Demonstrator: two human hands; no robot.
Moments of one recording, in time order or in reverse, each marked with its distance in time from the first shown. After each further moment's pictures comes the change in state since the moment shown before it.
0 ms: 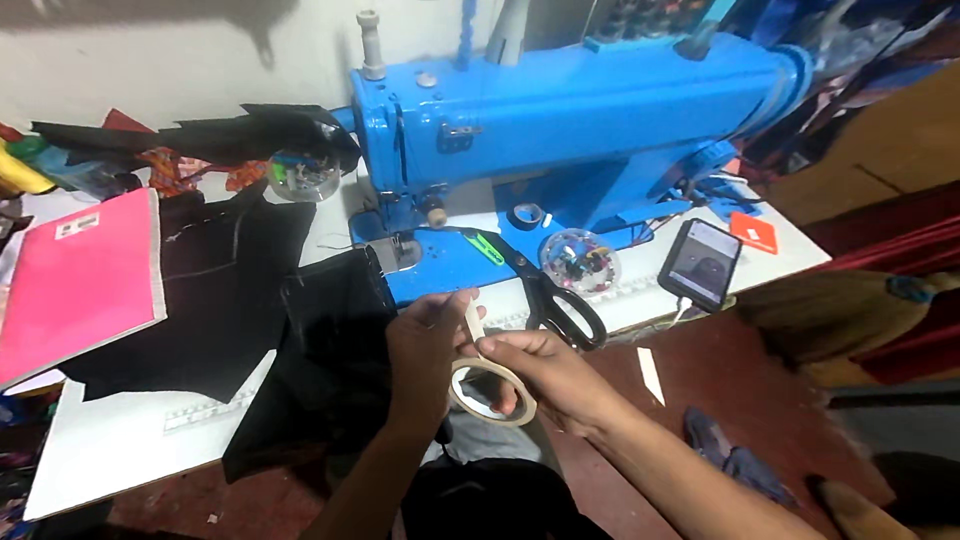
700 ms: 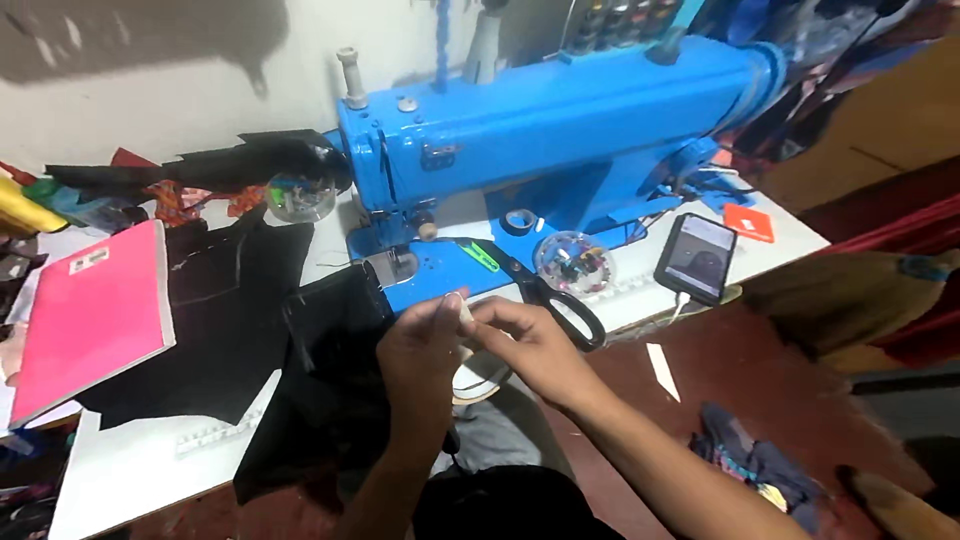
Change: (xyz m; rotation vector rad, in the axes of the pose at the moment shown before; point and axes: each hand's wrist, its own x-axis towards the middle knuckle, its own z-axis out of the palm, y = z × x) left_hand -0.004 0.004 0.002 0.036 0.026 0.236; right_hand 0.026 -0.005 0.006 -0.402 0.135 -0.484
